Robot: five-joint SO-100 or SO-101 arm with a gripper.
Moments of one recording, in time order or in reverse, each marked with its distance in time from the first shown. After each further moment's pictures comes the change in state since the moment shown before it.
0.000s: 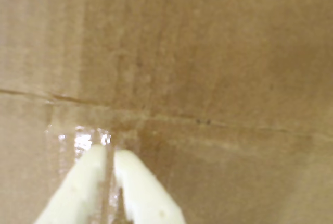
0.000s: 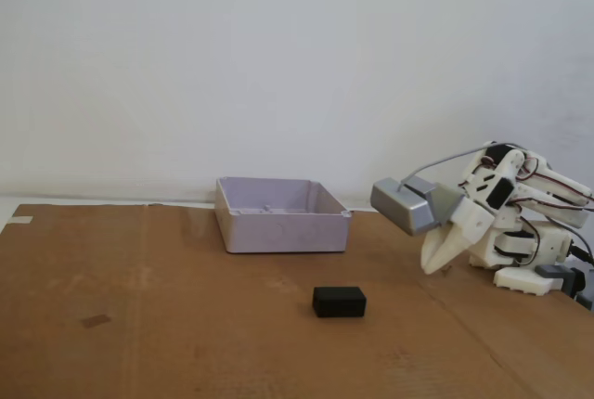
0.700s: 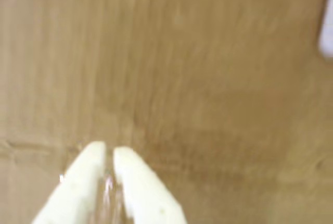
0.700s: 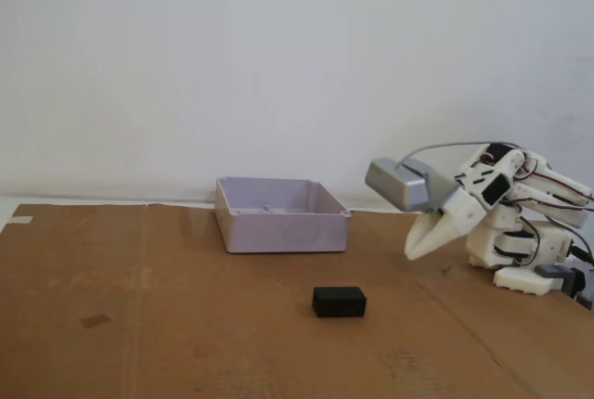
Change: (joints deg) arm -0.1 0.0 0.0 -14.1 0.4
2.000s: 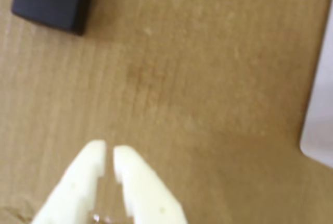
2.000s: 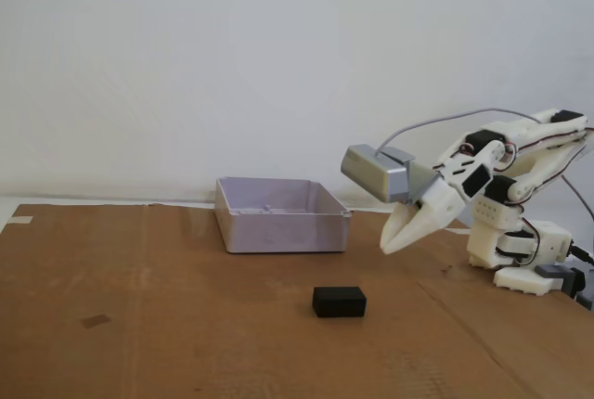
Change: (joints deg) arm -4.5 -49.8 -16.2 -36.9 -0.2
